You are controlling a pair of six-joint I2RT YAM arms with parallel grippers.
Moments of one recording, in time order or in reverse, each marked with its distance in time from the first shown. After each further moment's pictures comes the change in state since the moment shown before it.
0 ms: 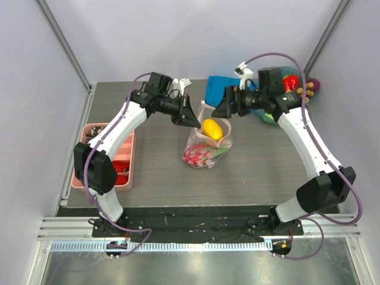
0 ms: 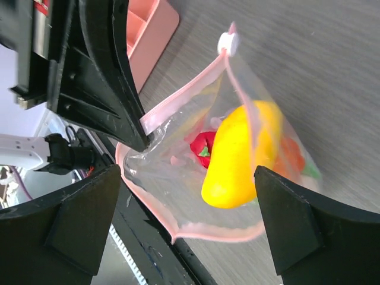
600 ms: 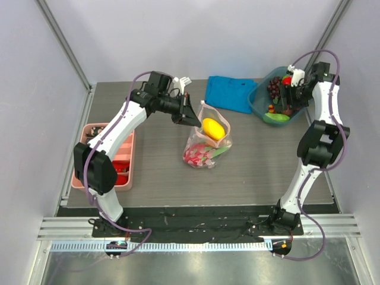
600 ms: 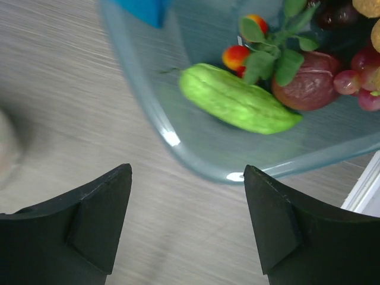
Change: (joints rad) left arm 0.000 0.000 0.011 0.008 0.002 0.005; right arm -0.607 0.552 0.472 -0.375 0.175 -0.641
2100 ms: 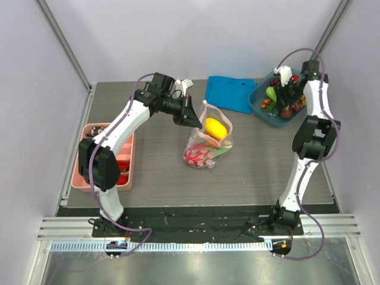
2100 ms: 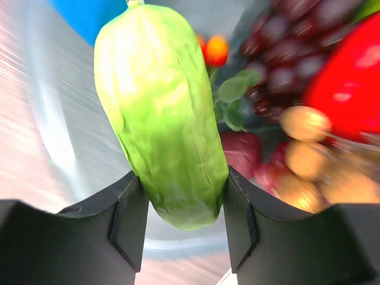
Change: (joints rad) left arm 0.000 0.050 0.005 0.003 0.009 0.008; right arm 0.055 0.218 0.124 0.122 0.108 -0.375
